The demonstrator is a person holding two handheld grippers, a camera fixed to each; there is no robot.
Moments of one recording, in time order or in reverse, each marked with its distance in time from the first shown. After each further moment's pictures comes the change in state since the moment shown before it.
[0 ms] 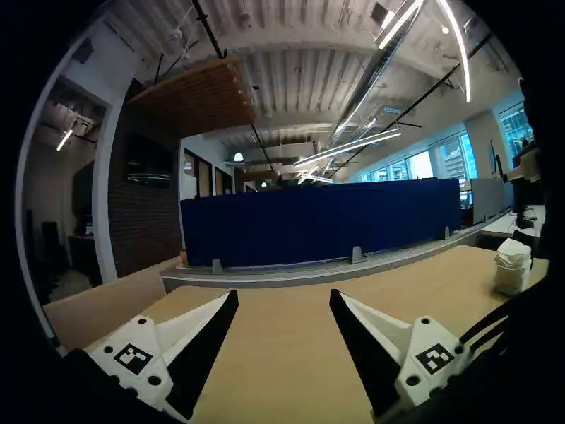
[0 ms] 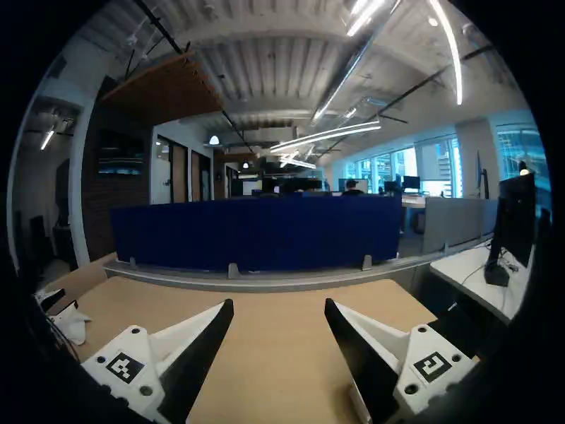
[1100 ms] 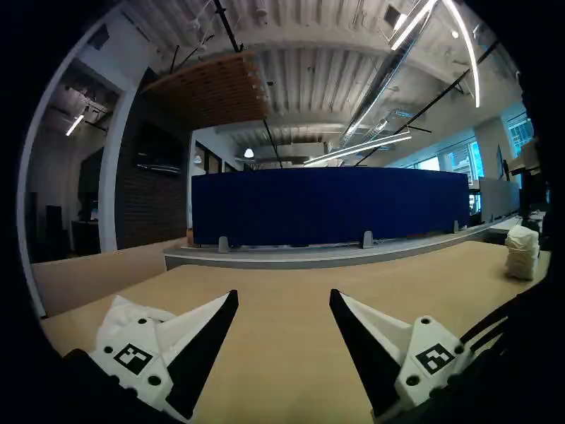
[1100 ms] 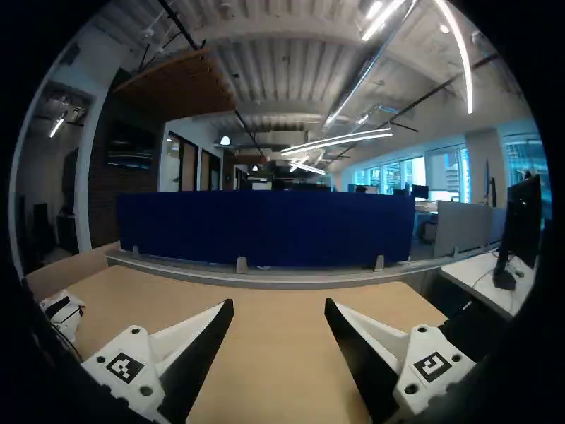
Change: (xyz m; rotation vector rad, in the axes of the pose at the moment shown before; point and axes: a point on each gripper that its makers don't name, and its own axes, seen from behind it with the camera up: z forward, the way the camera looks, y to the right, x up) left arm -0.084 -0.014 0.009 0.036 0.002 -0.055; right arm -0.040 -0.028 0.023 0.038 0.023 -0.047
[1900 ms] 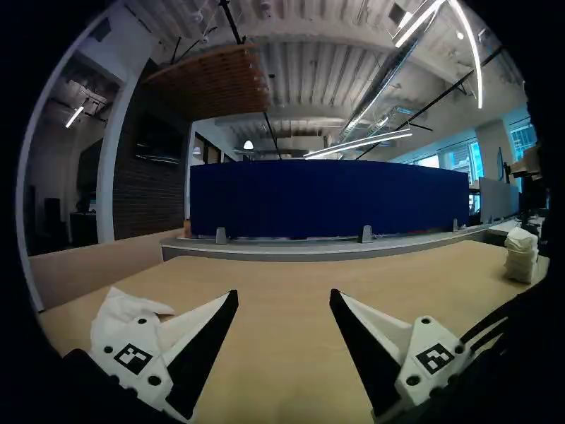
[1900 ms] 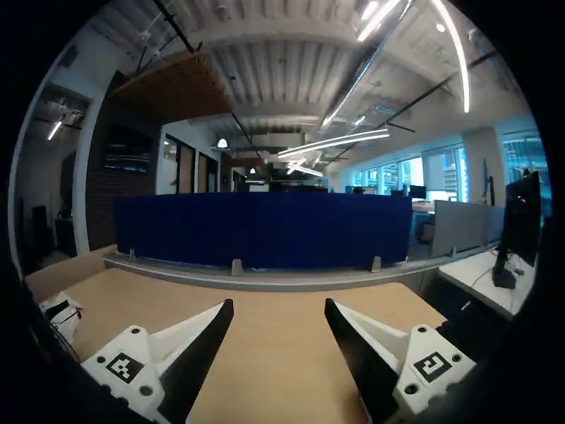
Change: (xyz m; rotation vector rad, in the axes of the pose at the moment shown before) left arm -0.007 0.000 0.005 -0.010 -0.036 -0.019; right arm 0.000 0.017 0.008 -0.011 0.013 0.009
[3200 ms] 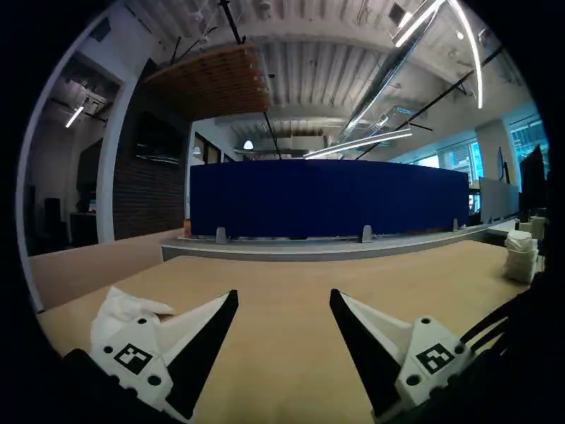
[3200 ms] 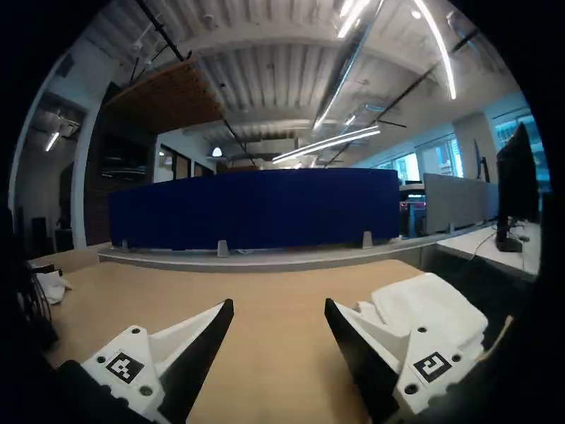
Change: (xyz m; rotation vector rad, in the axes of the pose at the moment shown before) left arm 0.000 0.000 0.001 0.000 -0.001 0.000; right arm -0.121 0.055 0.002 0.000 0.049 0.060
